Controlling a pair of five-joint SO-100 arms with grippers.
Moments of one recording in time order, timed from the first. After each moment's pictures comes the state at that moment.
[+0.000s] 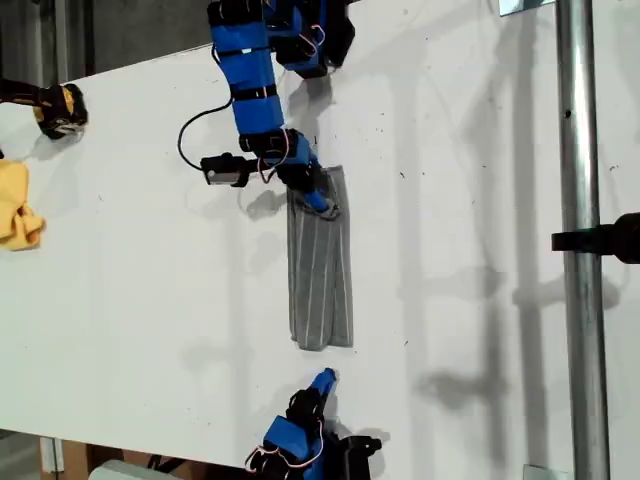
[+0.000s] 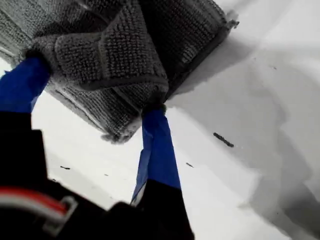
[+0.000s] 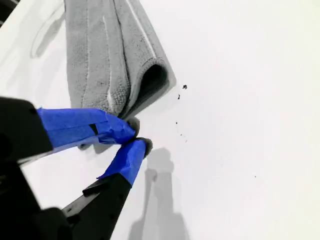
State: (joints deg) arm 0 5.3 199.0 177.6 75.8 -91.8; arm 1 2.9 94.7 121.0 59.9 77.5
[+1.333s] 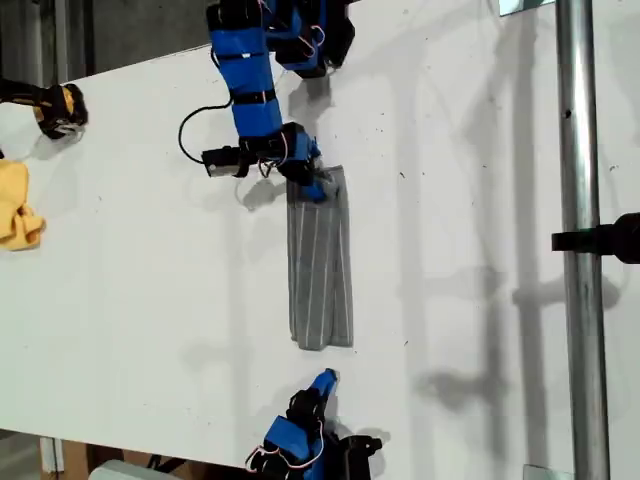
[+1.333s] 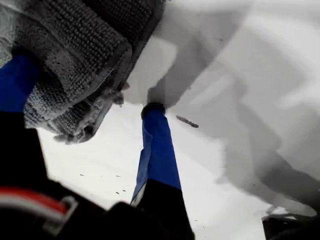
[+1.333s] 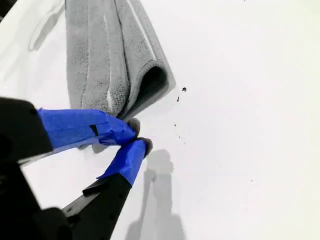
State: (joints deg) arm 0 7.2 199.0 177.5 75.9 -93.9; arm 1 5.0 90.4 122.0 64.2 80.0
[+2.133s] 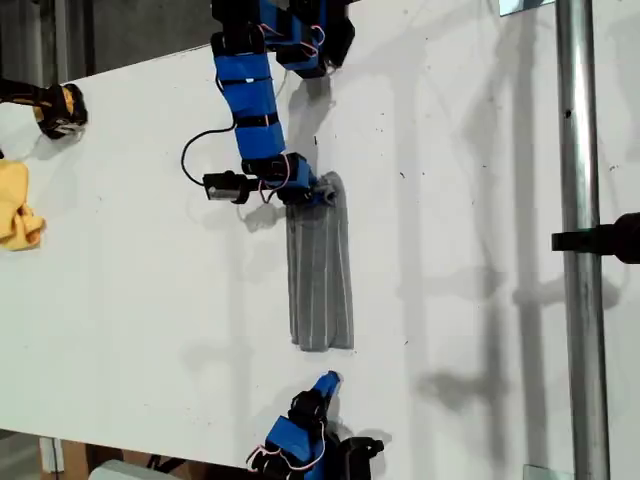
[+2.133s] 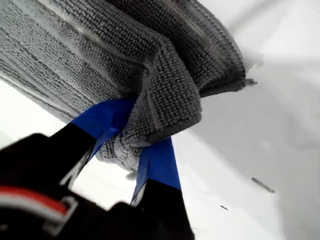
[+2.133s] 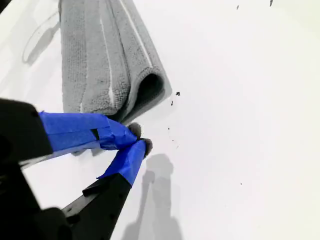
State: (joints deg) arm 0 10.2 199.0 177.5 76.4 -96.5; arm 1 3.0 82.2 108.4 60.6 80.8
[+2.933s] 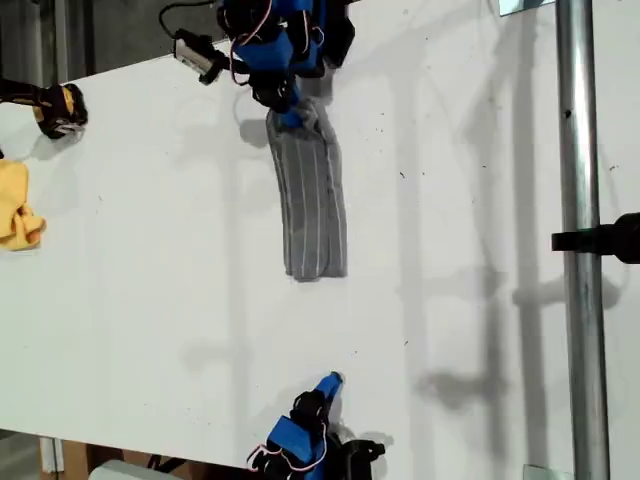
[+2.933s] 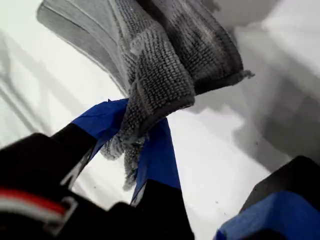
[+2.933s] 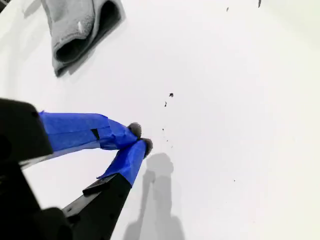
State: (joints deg) arm 0 10.3 199.0 177.1 76.5 -96.2; arm 1 7.7 171.7 150.2 85.0 90.9
